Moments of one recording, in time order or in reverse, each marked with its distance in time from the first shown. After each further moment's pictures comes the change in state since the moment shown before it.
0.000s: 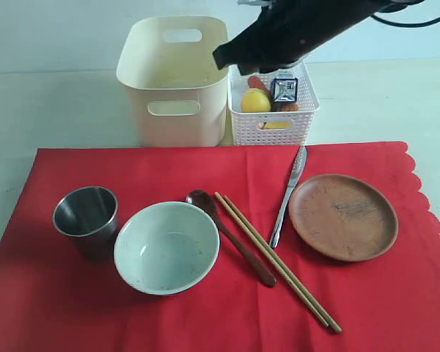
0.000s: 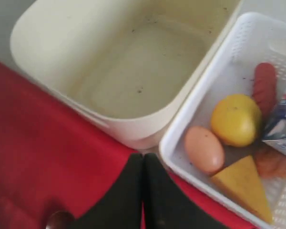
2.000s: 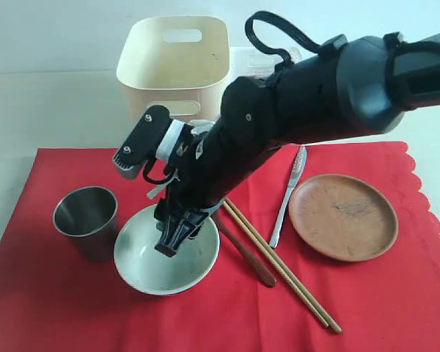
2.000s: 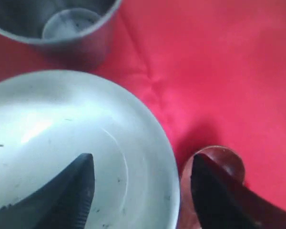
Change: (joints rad) left arm 0.000 0.000 0.000 0.000 0.000 0.000; right arm 0.350 0.122 0.203 -0.022 -0.084 -0.314
